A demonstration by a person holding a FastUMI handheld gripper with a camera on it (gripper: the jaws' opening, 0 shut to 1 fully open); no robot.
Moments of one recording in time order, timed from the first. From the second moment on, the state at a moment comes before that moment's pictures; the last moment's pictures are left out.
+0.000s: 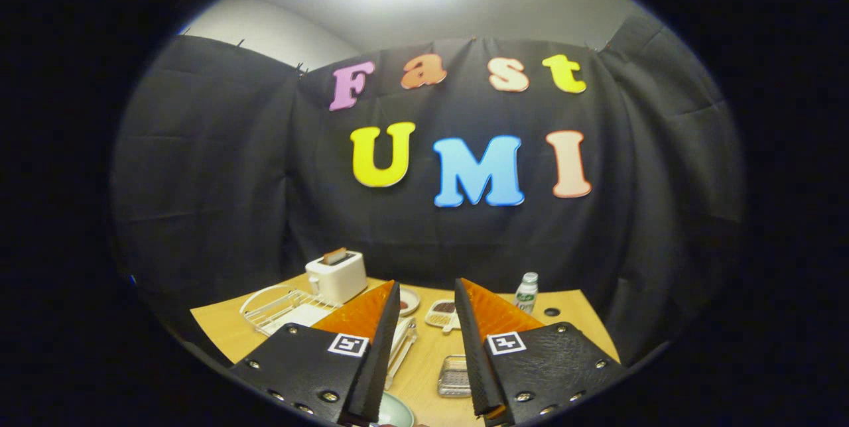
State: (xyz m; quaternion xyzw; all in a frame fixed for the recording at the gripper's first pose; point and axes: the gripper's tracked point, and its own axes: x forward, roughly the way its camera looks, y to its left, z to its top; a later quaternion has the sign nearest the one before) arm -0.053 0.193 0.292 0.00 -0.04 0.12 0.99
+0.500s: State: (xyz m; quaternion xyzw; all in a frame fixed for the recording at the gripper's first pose) arm -0.059 0.129 0.286 -0.01 -0.05 0.05 1.00
